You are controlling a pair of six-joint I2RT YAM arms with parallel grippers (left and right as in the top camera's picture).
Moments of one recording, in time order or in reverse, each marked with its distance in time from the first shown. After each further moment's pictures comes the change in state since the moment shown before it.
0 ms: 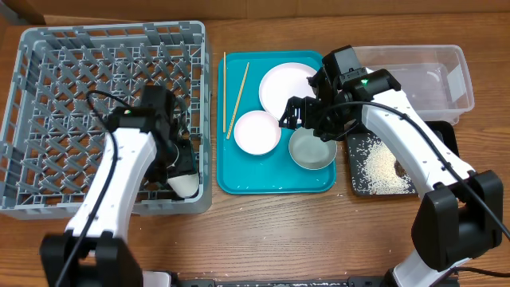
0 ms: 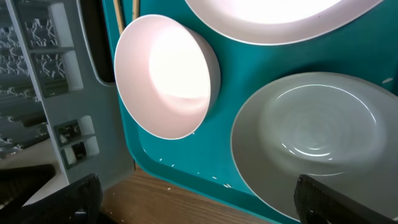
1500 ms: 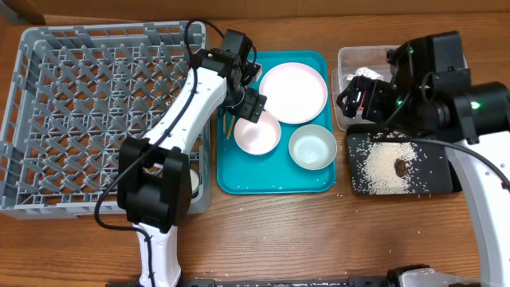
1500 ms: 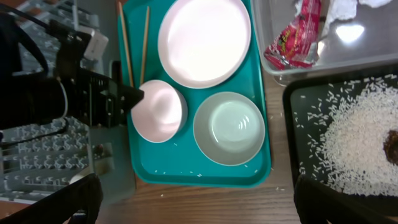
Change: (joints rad) left arm -0.278 0.536 0.592 0.196 0.030 0.342; right arm -0.169 -0.363 0.162 -0.291 0.192 0.000
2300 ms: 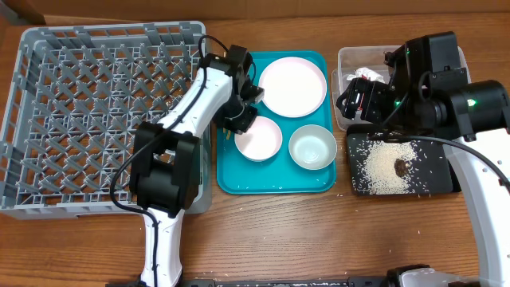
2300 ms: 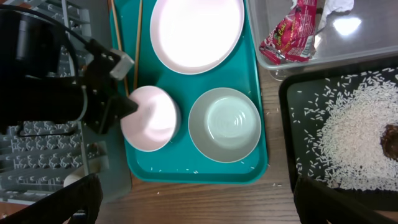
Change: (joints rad) left arm 0.020 0.126 0.050 -0.197 0.051 0.108; right arm 0.000 0.007 -0.005 -0.004 0.006 0.000
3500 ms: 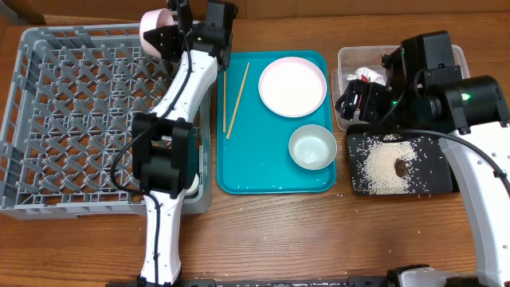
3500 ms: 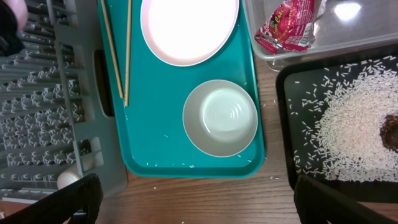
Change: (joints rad) left arm 0.084 0.184 0.264 0.666 -1.529 -0.296; right arm 0.000 0.028 0.000 -0.022 0.000 0.000
